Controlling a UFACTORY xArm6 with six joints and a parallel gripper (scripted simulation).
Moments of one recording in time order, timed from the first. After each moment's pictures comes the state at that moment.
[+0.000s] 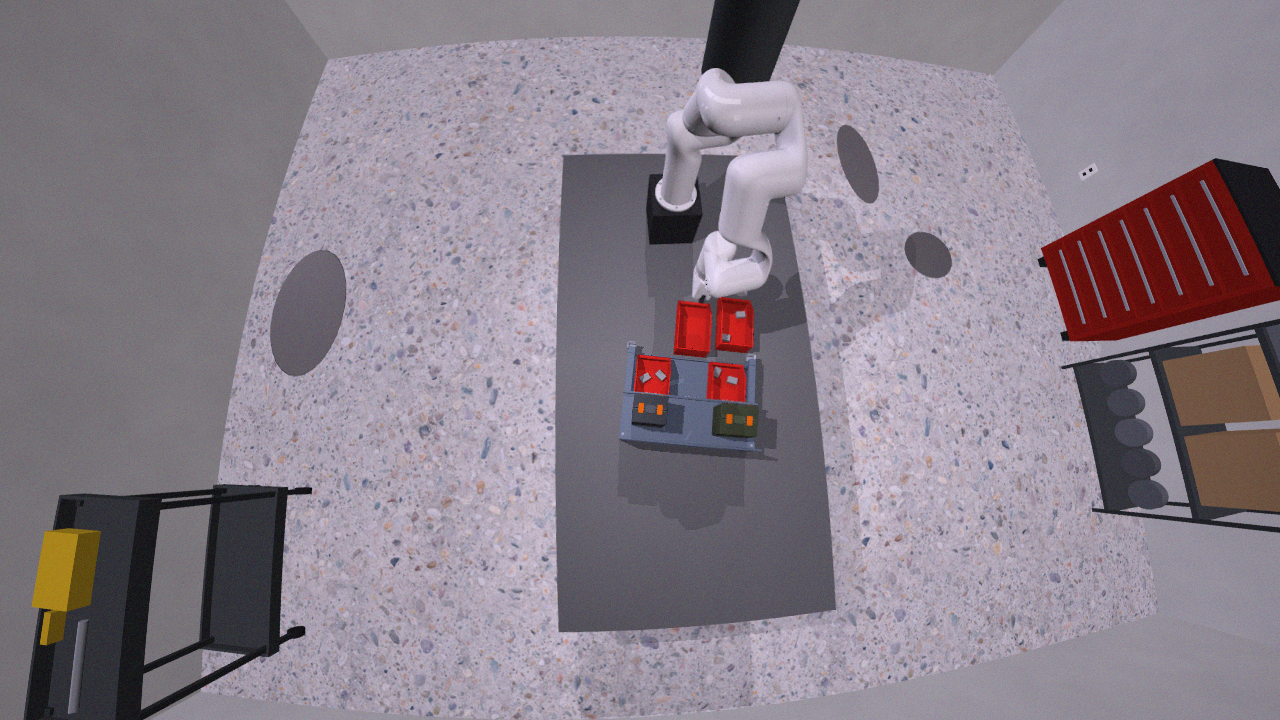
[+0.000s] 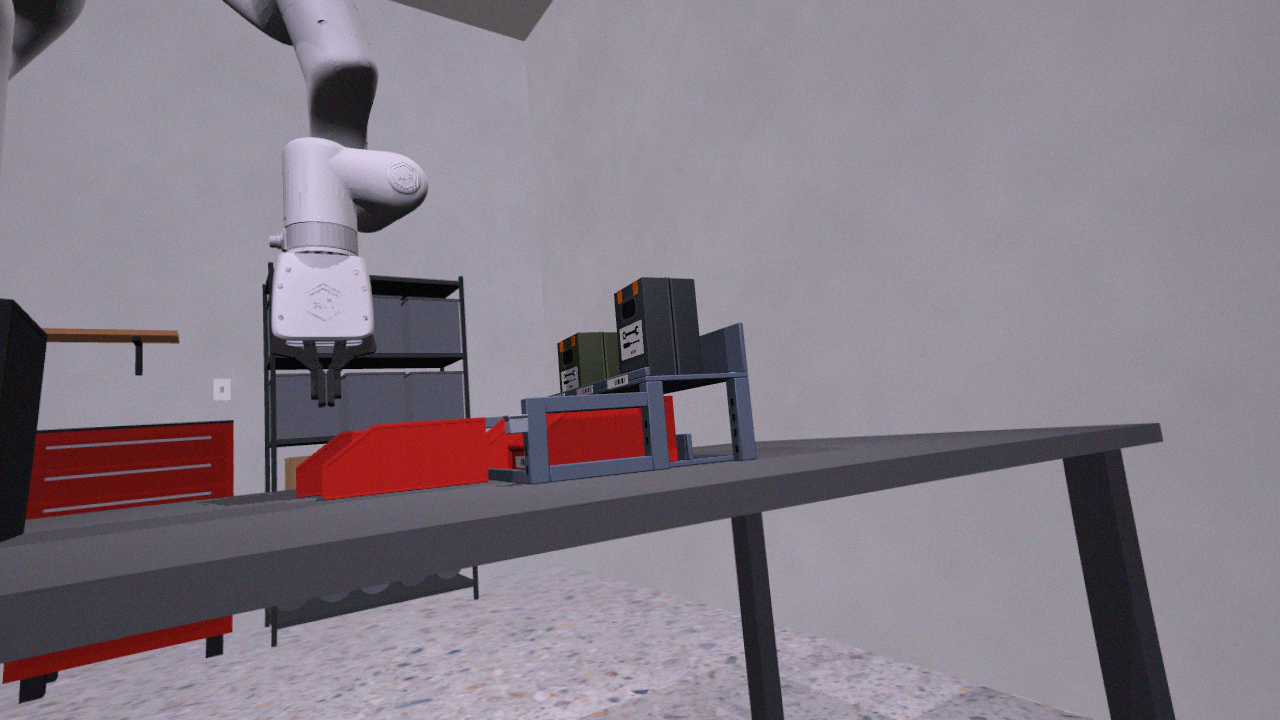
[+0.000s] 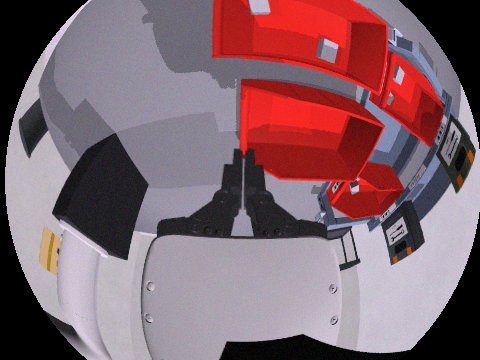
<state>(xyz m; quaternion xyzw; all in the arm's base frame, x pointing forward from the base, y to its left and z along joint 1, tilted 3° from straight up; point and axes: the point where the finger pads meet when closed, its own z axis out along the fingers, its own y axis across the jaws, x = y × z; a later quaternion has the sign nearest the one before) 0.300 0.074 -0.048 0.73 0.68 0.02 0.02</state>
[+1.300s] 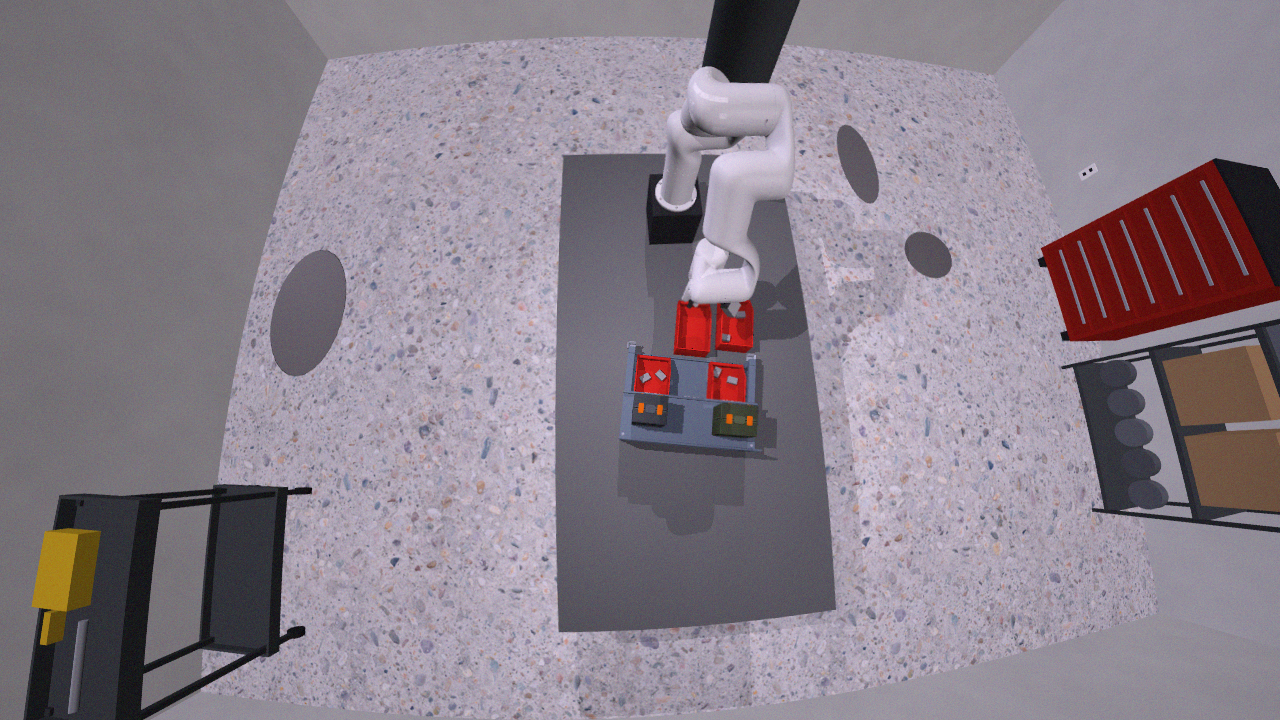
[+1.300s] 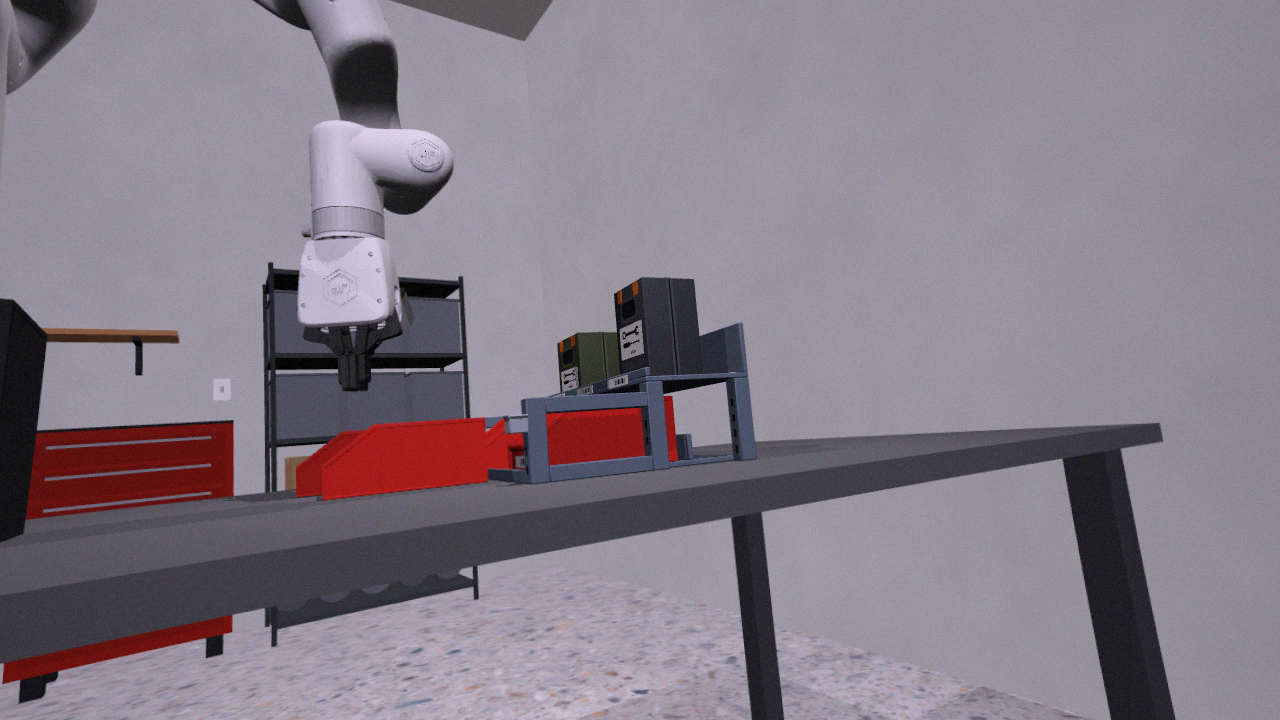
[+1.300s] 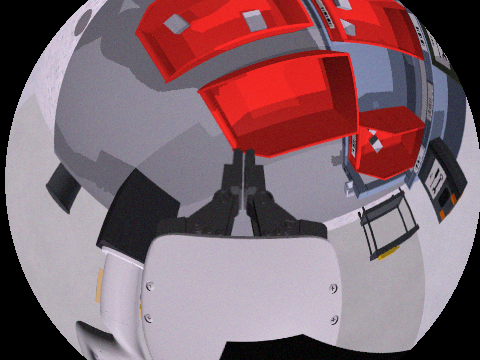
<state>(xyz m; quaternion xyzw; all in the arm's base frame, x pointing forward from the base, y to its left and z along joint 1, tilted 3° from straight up) 0.327 0.058 -0.032 0.86 0.50 0.04 0.00</state>
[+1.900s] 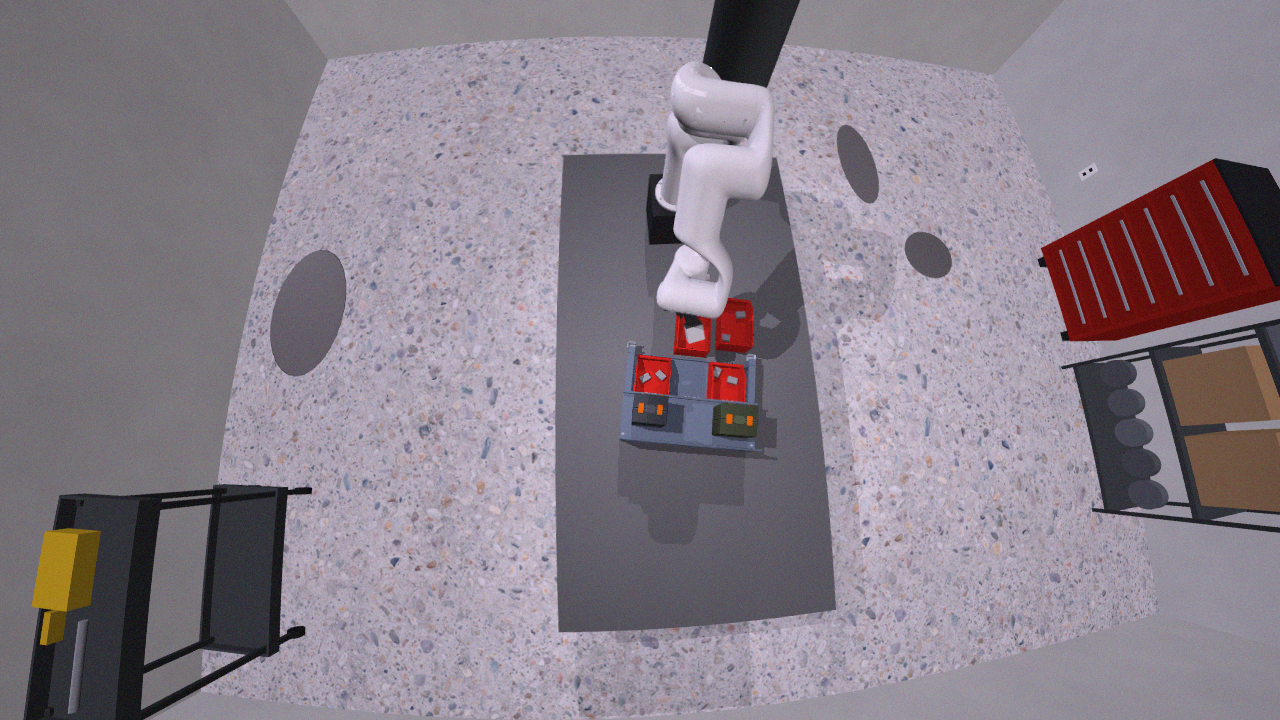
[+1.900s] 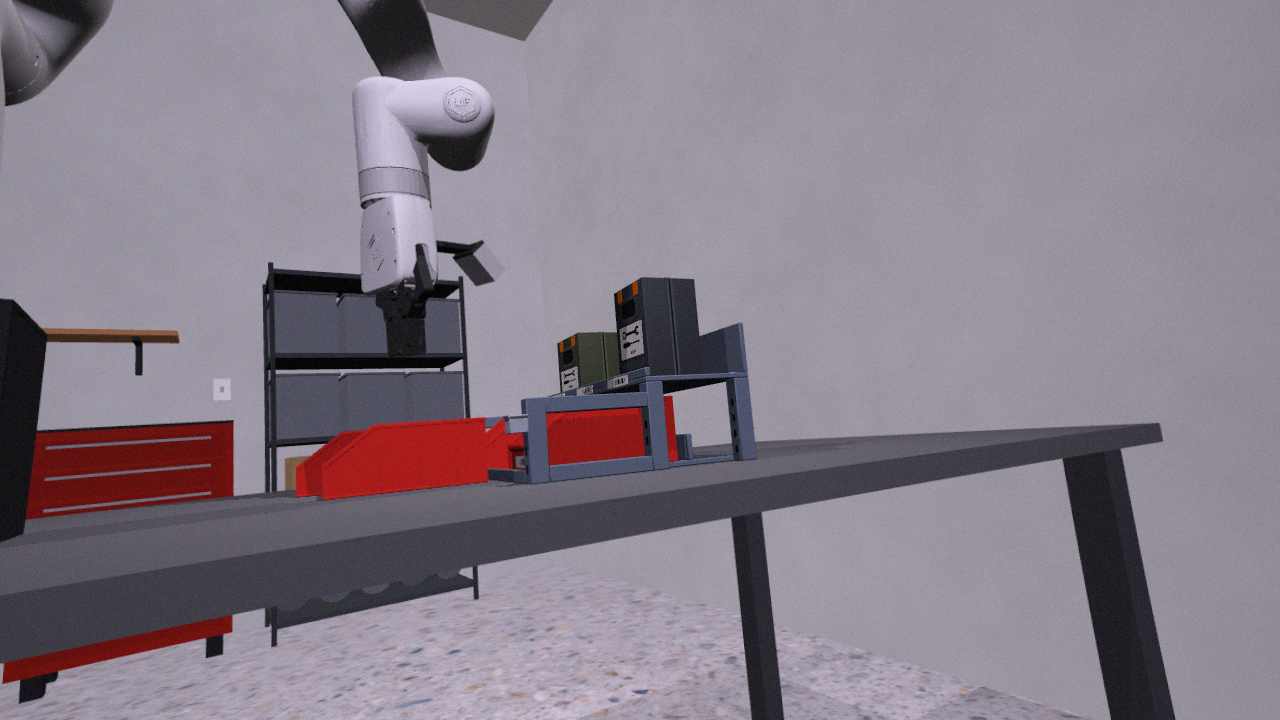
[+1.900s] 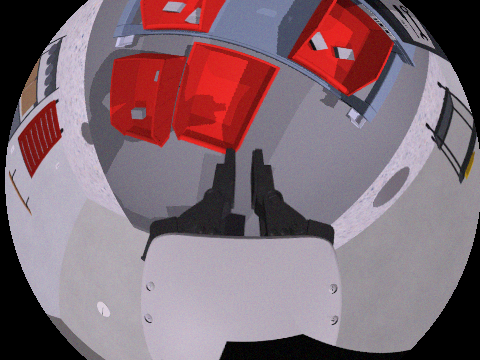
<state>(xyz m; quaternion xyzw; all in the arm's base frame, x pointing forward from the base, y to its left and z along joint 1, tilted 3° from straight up) 0.374 0.018 0.005 0.99 0.14 0.05 -0.03</state>
